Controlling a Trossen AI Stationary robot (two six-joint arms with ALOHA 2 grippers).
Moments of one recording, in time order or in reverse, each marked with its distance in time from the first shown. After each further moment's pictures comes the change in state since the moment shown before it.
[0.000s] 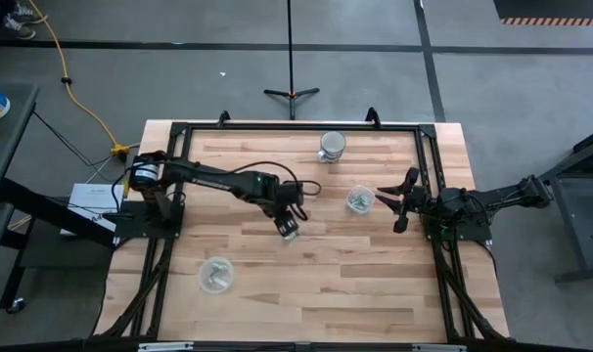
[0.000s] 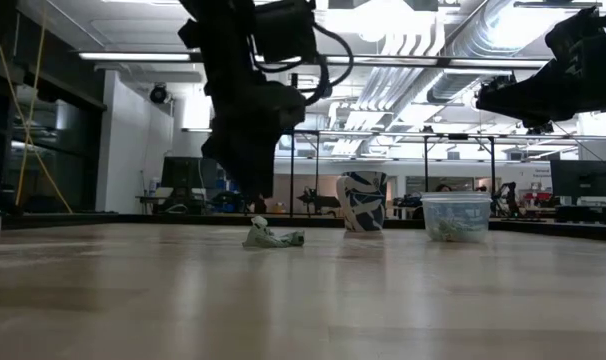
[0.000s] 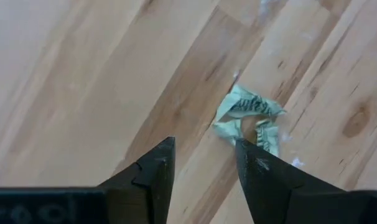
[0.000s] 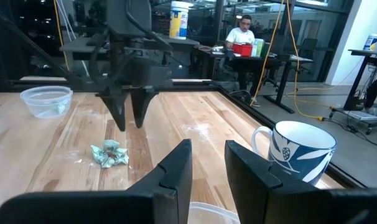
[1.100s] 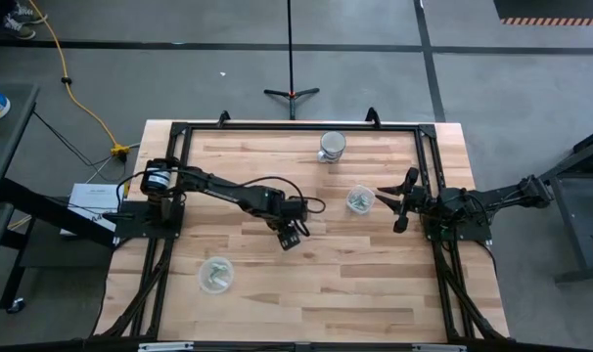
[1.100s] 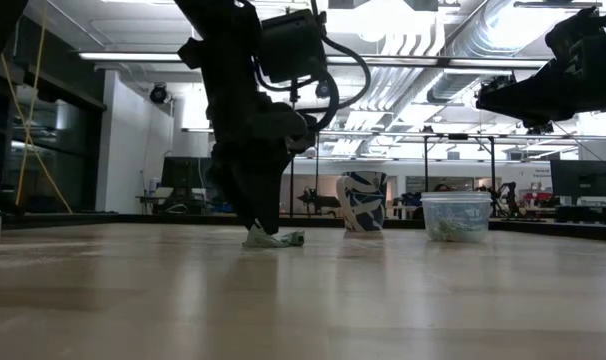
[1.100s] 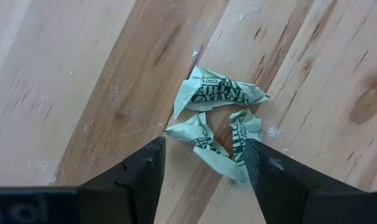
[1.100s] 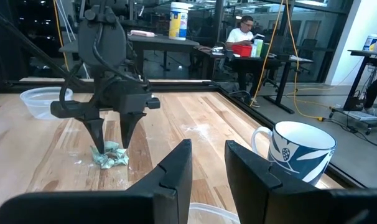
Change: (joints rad) left arm -0.069 0.102 -0.015 0.104 0.008 0.016; right arm 0.000 -0.001 -0.001 0.006 0.001 0.001
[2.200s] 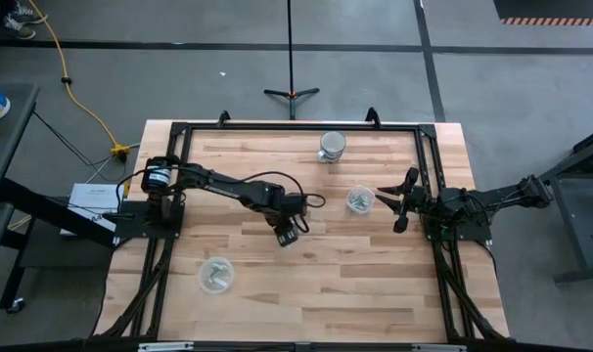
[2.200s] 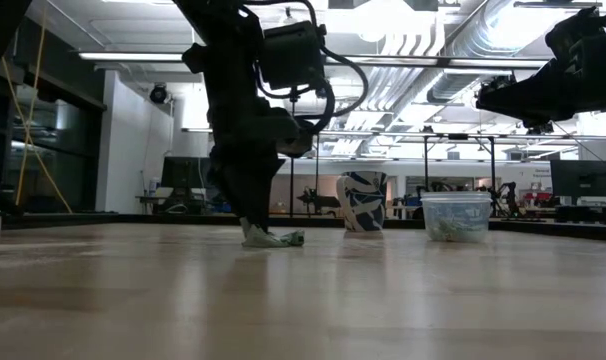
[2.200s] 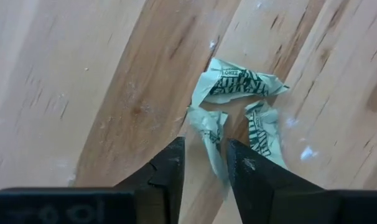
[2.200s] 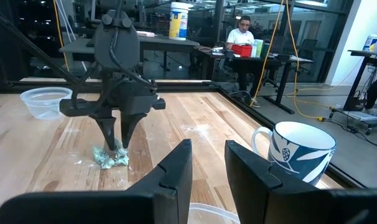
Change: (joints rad) left arm 0.039 -0.001 0.001 -0.036 0.047 0.069; right arm 0.000 0.000 0.000 0.001 -0.001 0.000
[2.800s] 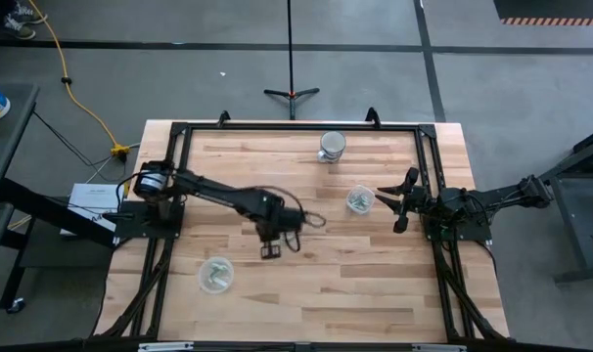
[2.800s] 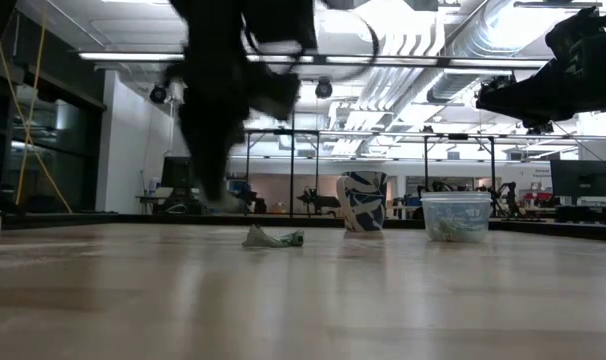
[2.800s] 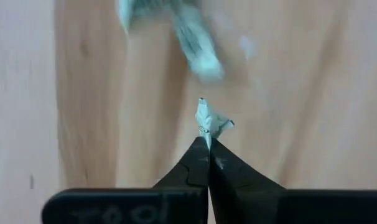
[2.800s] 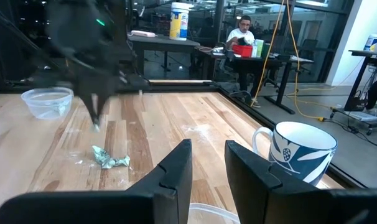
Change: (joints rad) left arm -0.108 -0.035 0.123 -0.316 0.008 0.183; right arm 0.000 0.000 0.000 -0.001 -0.002 0.000
